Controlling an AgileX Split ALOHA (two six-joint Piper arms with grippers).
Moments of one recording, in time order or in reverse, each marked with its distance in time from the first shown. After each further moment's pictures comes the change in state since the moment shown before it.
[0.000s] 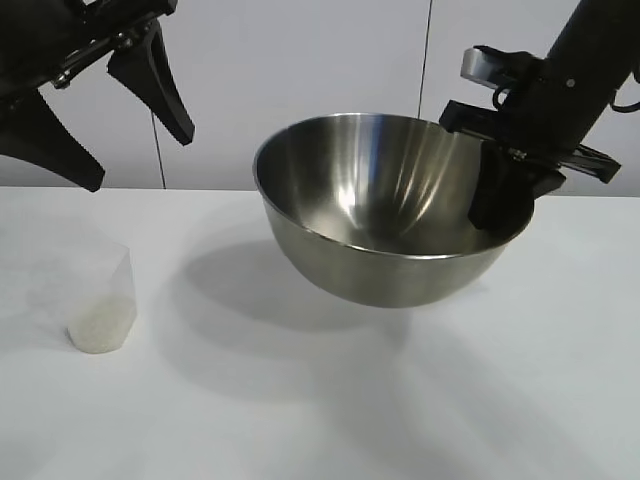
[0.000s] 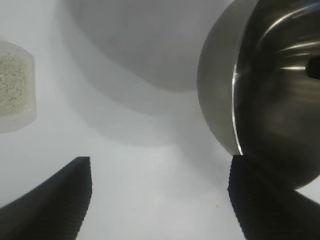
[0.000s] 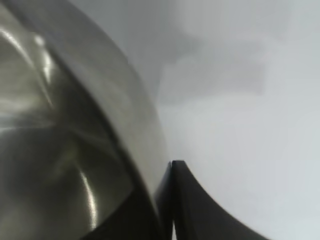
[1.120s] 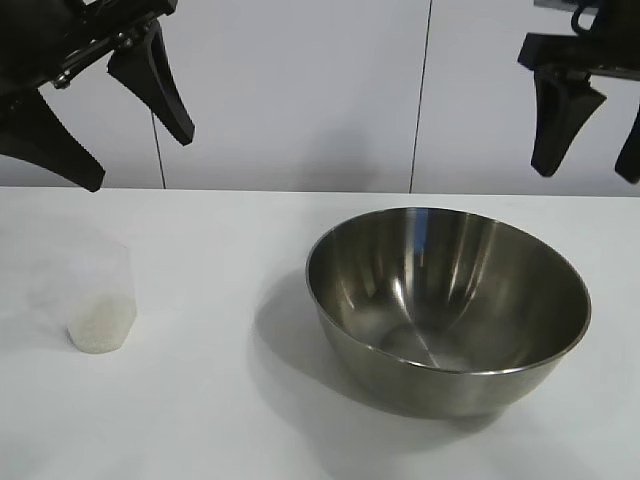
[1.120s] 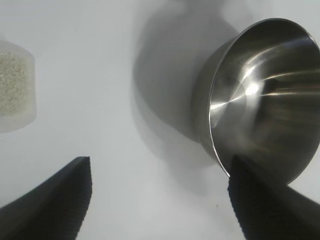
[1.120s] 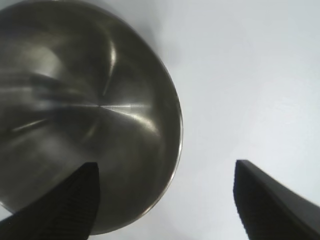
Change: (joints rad) left arm 0.000 0.000 0.000 0.000 0.000 0.000; right arm -0.029 -0.157 0.045 -0.257 0.143 0.185
